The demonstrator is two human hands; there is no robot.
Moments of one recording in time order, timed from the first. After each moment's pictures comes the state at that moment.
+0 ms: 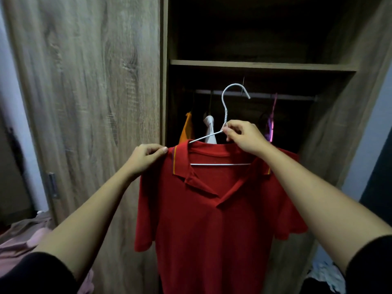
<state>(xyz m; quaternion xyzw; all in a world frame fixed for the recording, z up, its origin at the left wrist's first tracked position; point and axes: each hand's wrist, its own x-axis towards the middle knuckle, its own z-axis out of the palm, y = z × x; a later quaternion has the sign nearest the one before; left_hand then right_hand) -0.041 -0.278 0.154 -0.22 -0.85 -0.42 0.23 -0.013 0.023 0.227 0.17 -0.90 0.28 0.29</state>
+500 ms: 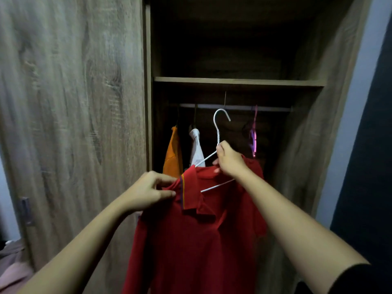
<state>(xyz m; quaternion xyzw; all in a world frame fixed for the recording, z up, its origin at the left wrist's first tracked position) 0.025 -0.249 0.172 -0.38 -0.85 -0.36 0.07 0.003 -0.007 0.206 -0.03 -0.88 0.41 0.24</state>
